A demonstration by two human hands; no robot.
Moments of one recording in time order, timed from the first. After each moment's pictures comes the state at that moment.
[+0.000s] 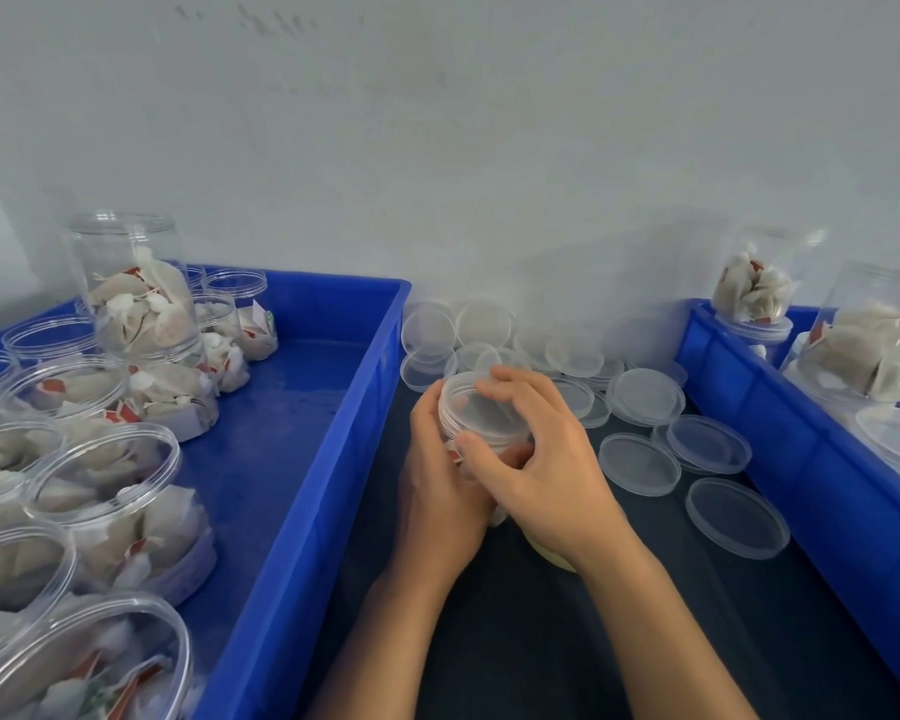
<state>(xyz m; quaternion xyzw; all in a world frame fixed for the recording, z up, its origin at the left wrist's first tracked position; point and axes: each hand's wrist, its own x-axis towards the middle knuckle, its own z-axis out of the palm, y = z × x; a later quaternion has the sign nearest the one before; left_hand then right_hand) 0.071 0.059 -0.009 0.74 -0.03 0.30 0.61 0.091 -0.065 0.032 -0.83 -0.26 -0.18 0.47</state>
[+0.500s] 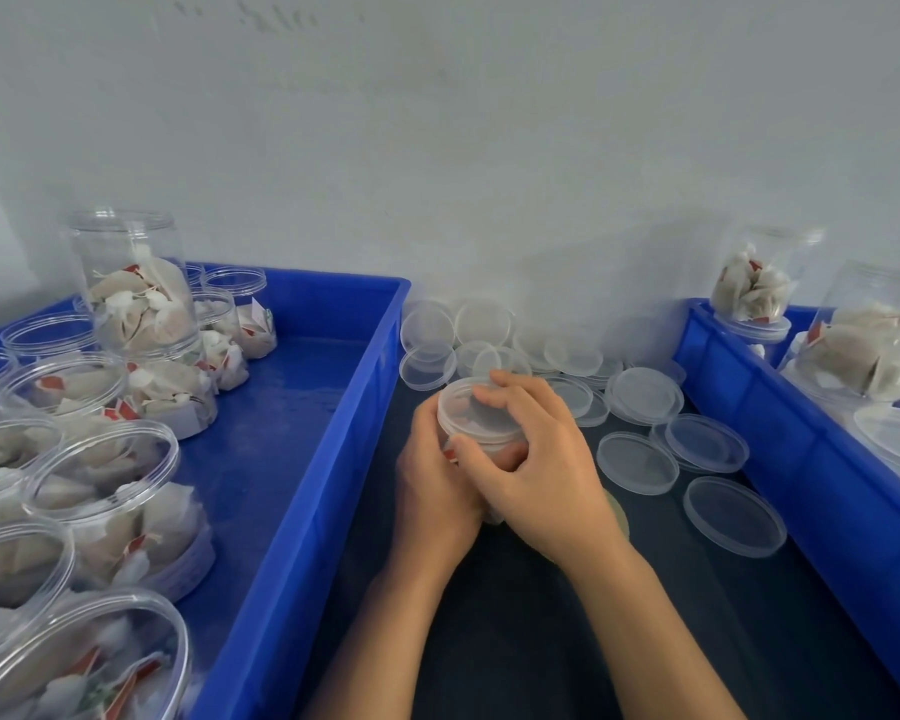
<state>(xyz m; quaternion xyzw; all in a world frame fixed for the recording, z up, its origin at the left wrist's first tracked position) 0.074 0.060 -0.008 0.74 0.01 0.28 0.61 0.092 -0.060 0.023 -0.84 -0.24 -0.21 0.44</state>
